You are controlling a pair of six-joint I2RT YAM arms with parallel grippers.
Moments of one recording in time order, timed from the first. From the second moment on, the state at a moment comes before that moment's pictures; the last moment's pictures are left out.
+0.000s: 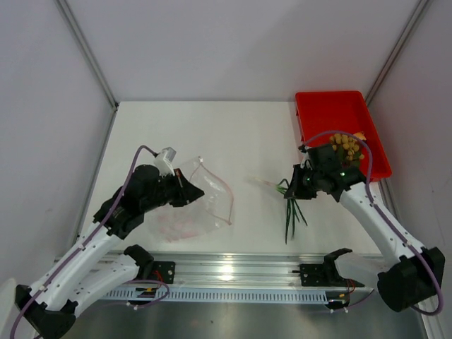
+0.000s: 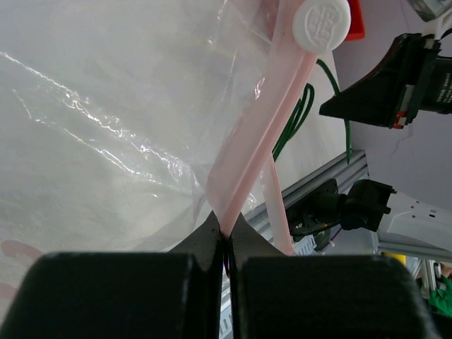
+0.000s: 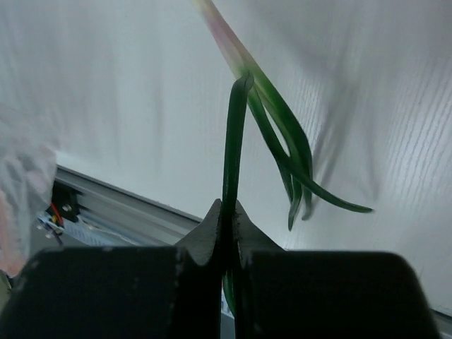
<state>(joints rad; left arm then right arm) -0.60 0.74 0.79 -0.51 0.20 -0.74 0.36 1.08 0.99 -0.84 -0.27 0.46</state>
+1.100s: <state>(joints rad) -0.60 0.78 0.82 -0.59 0.13 -0.71 0.58 1.50 1.30 -0.79 0.34 0.52</state>
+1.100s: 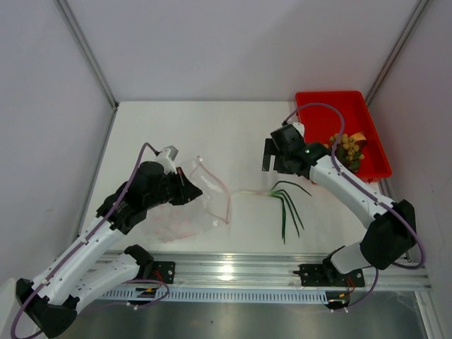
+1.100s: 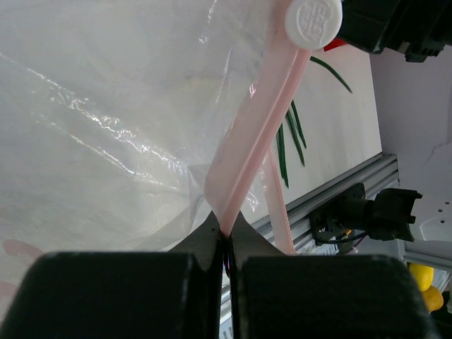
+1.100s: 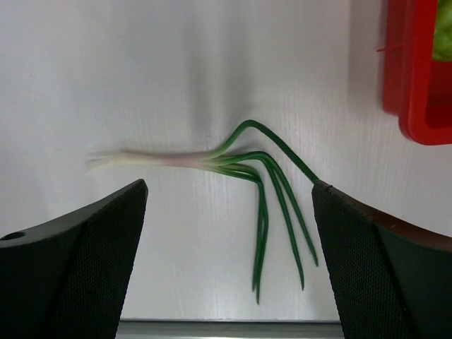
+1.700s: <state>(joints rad) -0.60 0.72 0.82 -0.59 0.14 -0.70 0.72 1.75 1.23 -0.75 0.36 1.46</state>
